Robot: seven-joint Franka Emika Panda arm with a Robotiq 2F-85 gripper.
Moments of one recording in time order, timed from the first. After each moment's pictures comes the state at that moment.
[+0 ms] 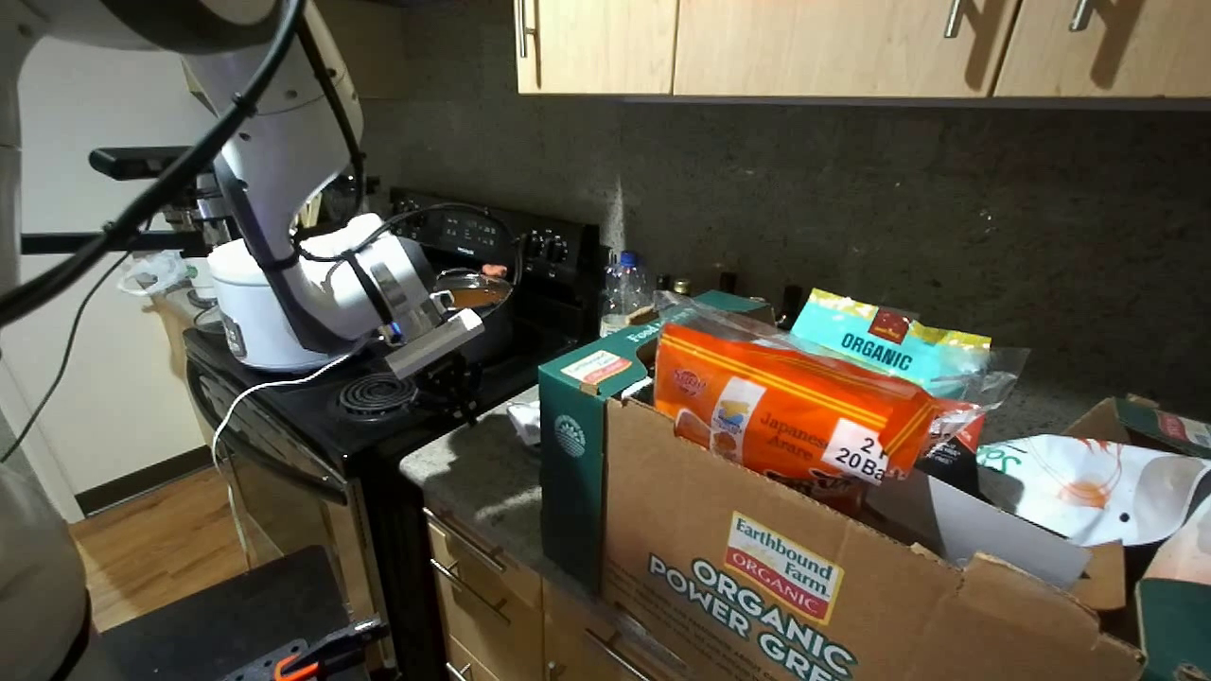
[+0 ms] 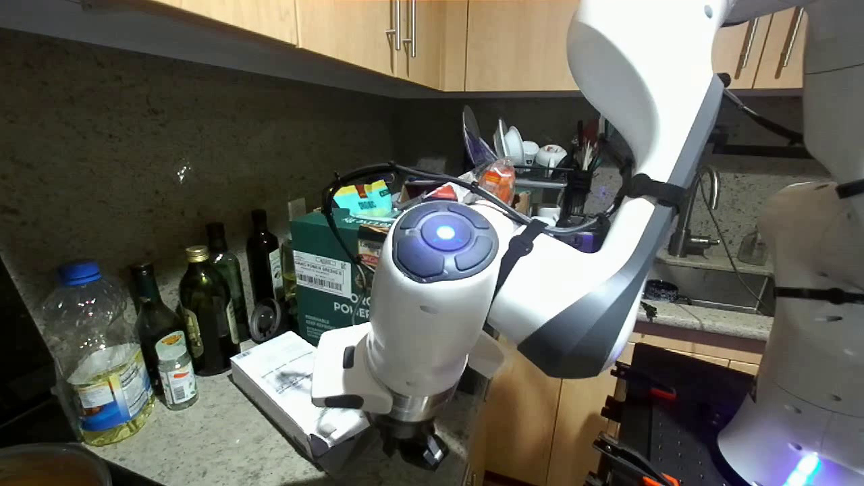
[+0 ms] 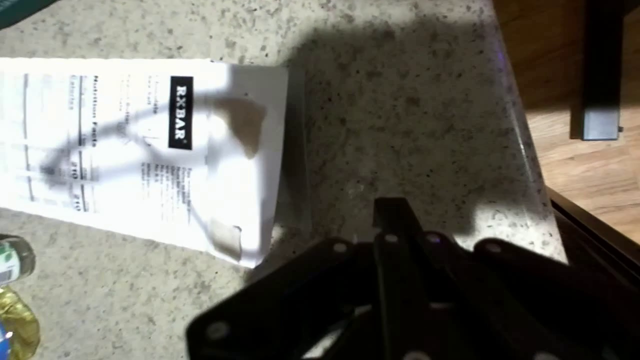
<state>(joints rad) 0.44 0.31 0.27 -2.29 -0.90 2.52 -0.04</state>
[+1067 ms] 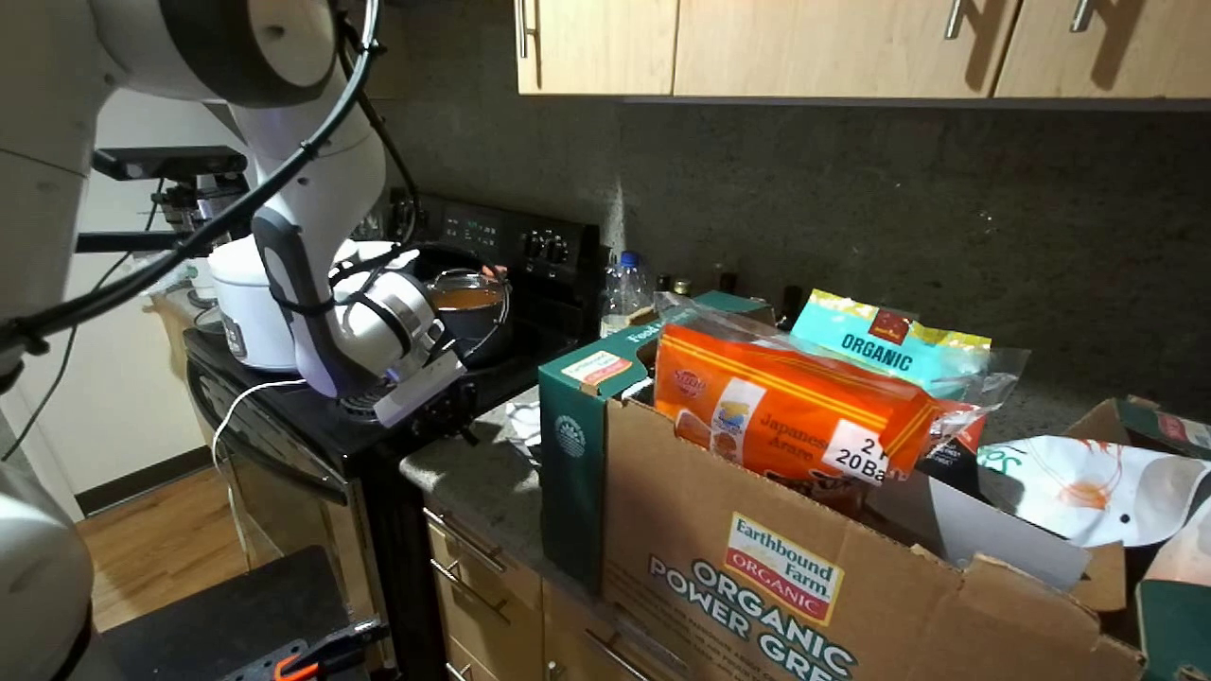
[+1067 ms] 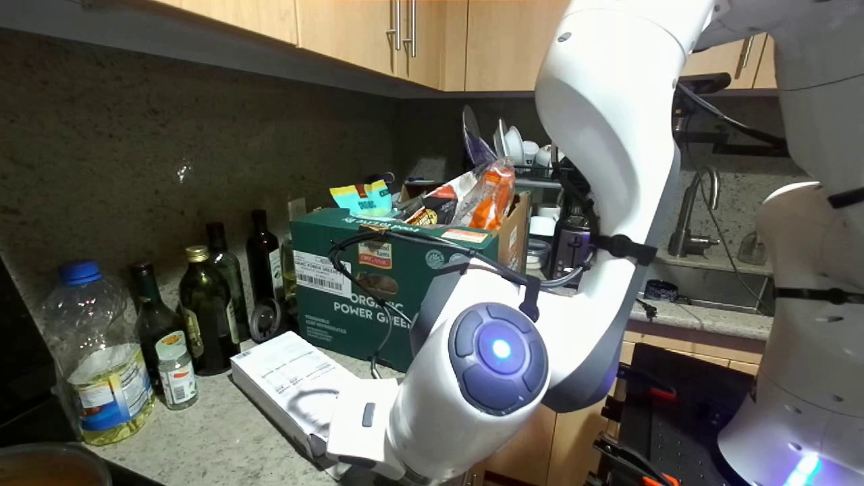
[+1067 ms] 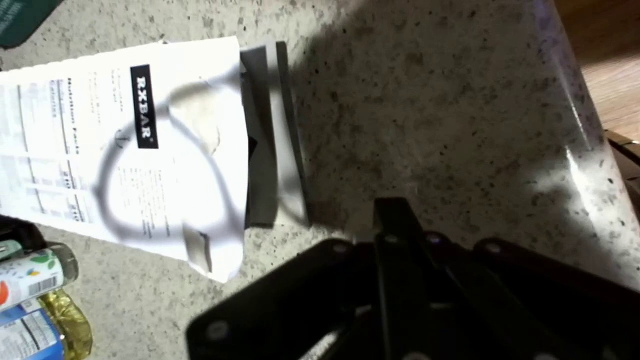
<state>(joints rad) 0.47 0.45 0.25 -2.26 -1.32 2.56 0.51</state>
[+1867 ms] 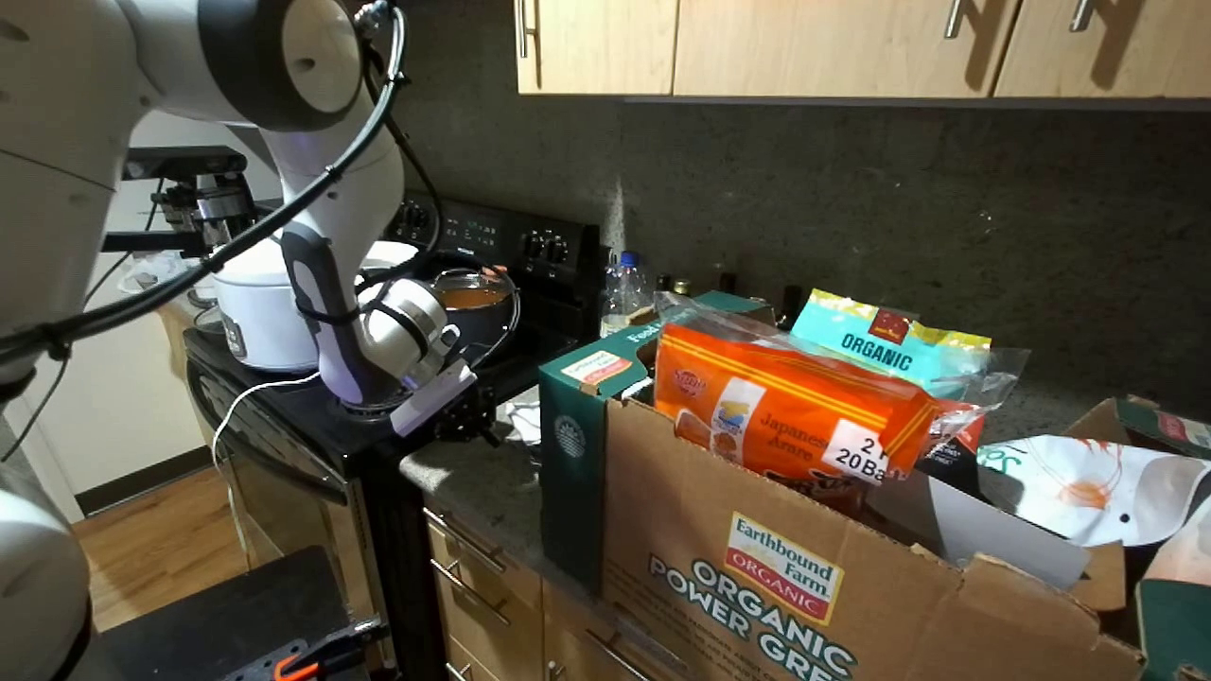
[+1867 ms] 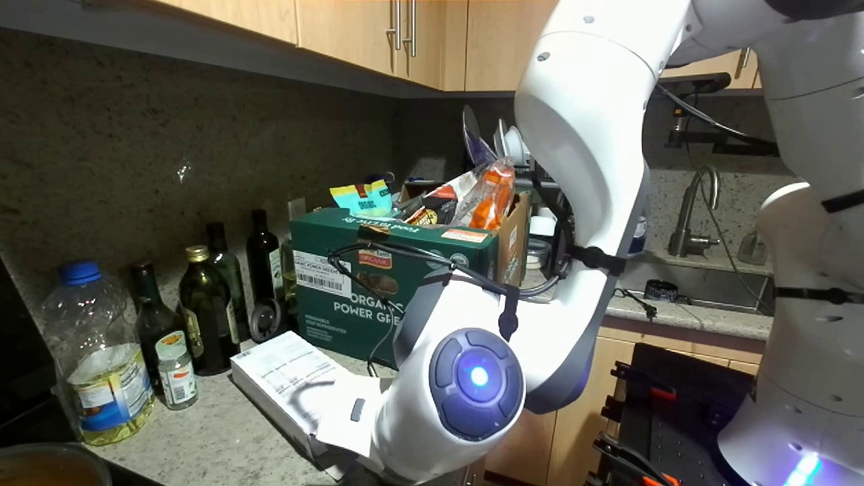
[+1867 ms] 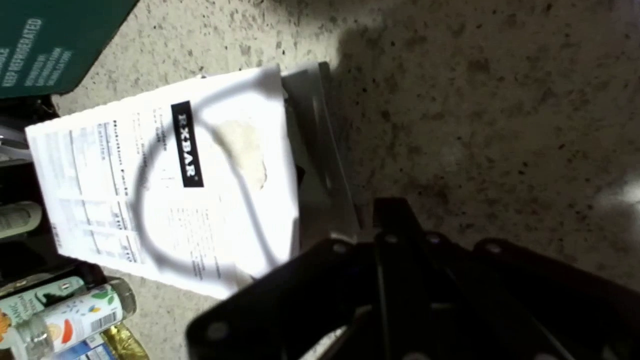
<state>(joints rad) 0.45 0.51 0.25 -2.19 -1.43 2.48 0.67</state>
